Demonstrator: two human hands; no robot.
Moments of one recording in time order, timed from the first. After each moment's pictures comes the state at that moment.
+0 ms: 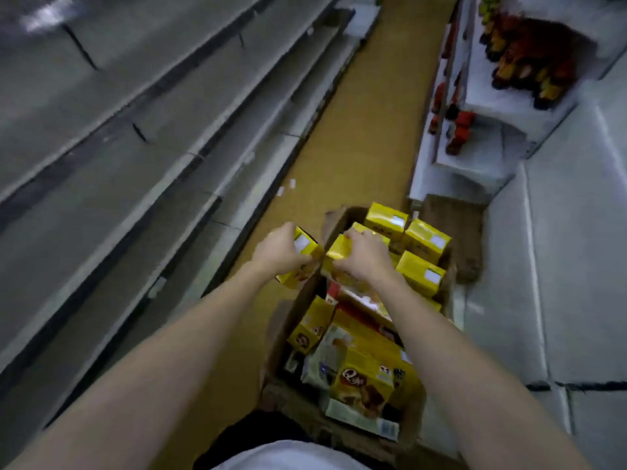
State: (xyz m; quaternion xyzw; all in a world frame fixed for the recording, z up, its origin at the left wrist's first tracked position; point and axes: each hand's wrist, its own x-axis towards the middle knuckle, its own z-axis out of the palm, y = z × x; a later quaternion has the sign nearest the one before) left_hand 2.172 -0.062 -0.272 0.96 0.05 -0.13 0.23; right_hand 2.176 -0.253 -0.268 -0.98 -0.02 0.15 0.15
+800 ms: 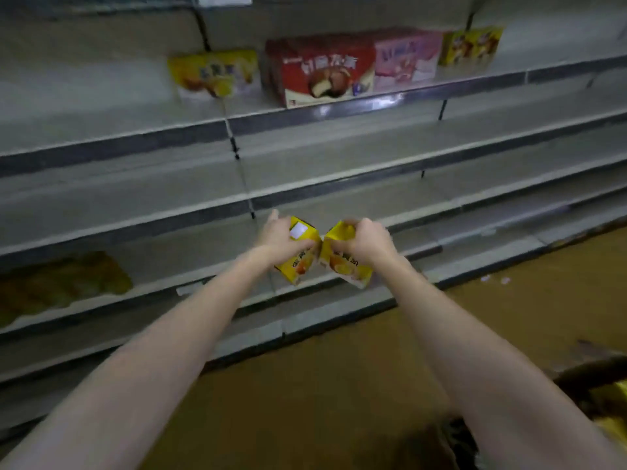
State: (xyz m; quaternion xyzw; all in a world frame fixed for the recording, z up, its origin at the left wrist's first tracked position) left_hand 1.825 0.299 -0.171 0.86 0.44 0.10 0.26; right_hand 1.974 0.164 -0.145 -0.86 -0.44 0.16 0.21
